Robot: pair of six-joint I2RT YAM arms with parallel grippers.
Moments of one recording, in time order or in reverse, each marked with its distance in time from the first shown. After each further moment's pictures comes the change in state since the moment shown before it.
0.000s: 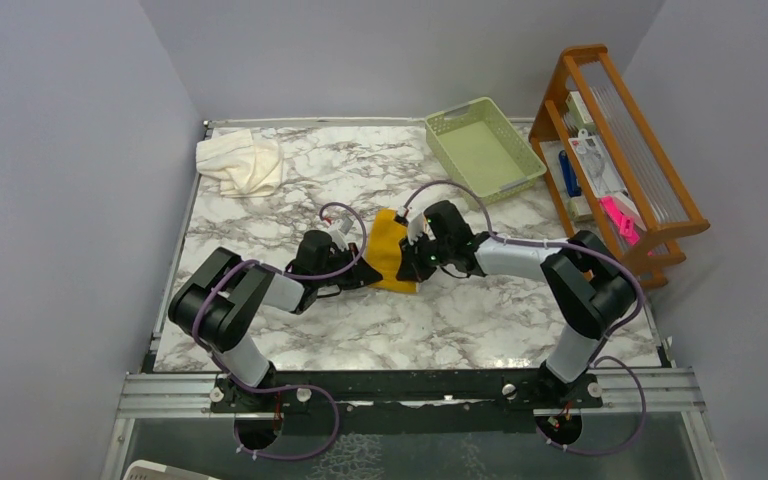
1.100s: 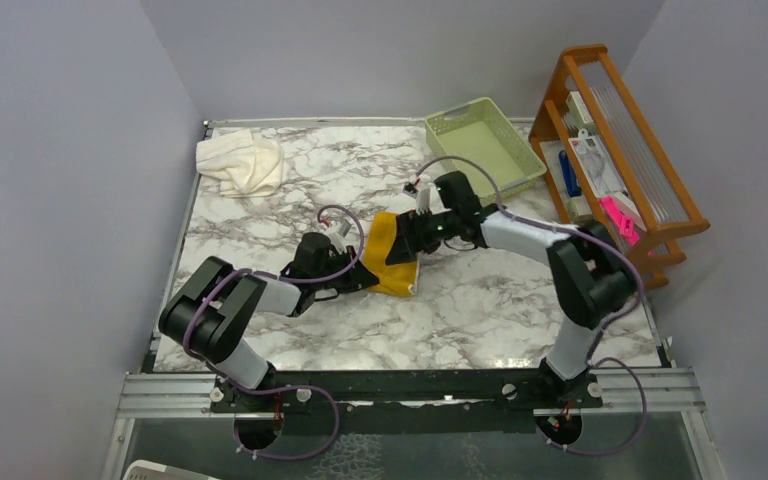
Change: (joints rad) left arm 0.000 -0.082 -0.024 -0.088 -0.025 0.018; right arm -0.140 0.160 0.236 -0.193 -0.291 0.198
